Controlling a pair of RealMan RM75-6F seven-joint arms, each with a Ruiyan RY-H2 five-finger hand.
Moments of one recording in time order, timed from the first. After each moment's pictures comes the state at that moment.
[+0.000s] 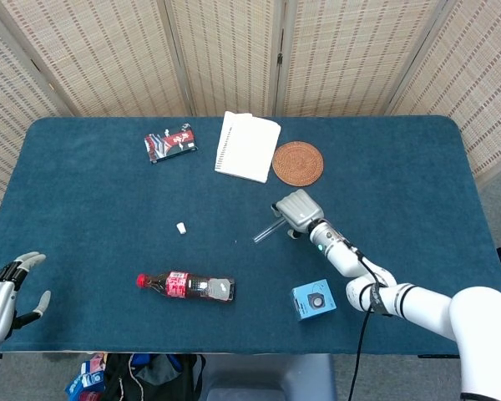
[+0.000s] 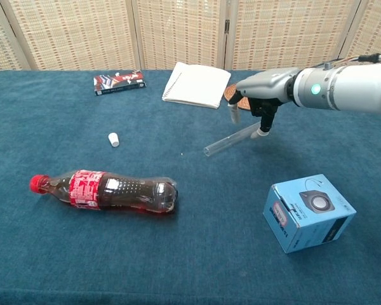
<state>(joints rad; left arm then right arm) -0.09 -1.07 -0.05 -1.75 1.43 1.48 0.01 1.03 -1.56 0.17 -1.15 -1.03 0.56 -0.38</state>
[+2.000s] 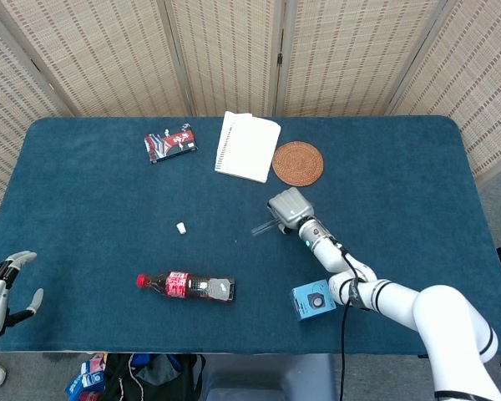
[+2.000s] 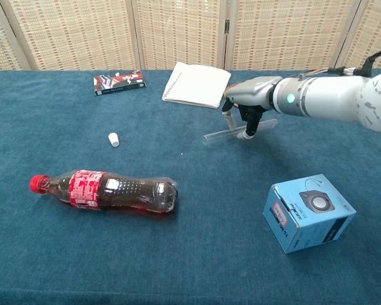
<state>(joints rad) -0.09 -1.09 -0.08 -1.67 1.41 1.46 -0.06 1.11 -1.68 0.14 -0.99 -0.93 0.56 -0.38</state>
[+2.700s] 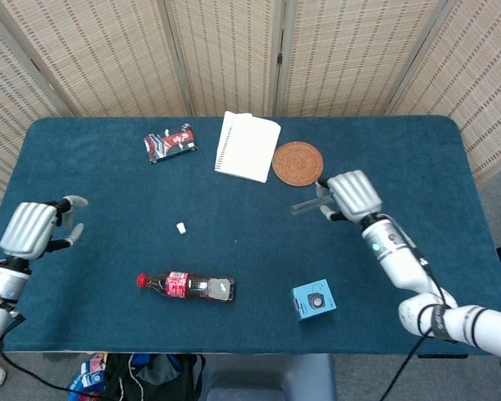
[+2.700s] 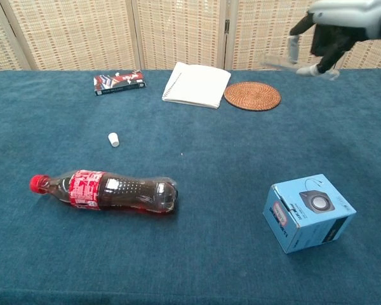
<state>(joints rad) -0.46 -1.09 -0.23 -1.45 1.47 1.15 -0.14 0.82 -1.20 0.17 -1.56 -1.05 0.94 -0.24</state>
